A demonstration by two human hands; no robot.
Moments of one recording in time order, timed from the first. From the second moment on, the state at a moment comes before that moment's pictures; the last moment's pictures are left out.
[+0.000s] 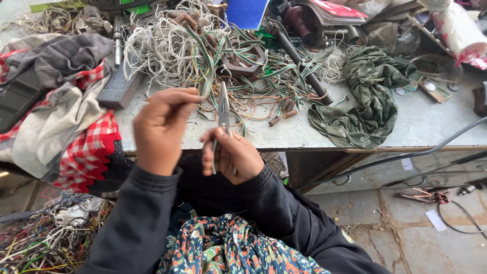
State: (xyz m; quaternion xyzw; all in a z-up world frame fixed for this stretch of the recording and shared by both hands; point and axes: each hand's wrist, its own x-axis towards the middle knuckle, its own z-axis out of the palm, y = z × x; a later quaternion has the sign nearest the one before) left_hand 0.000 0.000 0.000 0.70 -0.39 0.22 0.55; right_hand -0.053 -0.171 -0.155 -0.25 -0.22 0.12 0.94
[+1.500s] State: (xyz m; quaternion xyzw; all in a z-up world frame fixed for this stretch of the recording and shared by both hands) left_hand -0.077 0.066 -0.010 0.75 -0.29 0.34 0.49; right_hand -0.088 -0.115 -0.095 -0.70 -0.30 -0.05 0.65
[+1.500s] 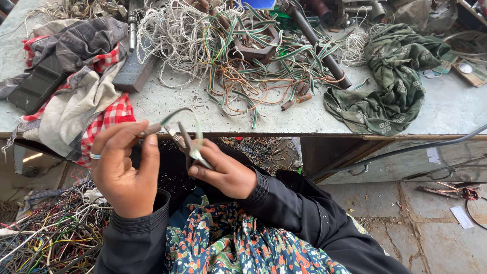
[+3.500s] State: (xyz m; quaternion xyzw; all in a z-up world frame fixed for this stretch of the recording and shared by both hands) left_hand -0.046 -0.011 -0.009 0.75 -0.31 0.17 0.56; right_hand -0.079 -0.160 -0.086 -0.27 -0.15 0.14 0.94
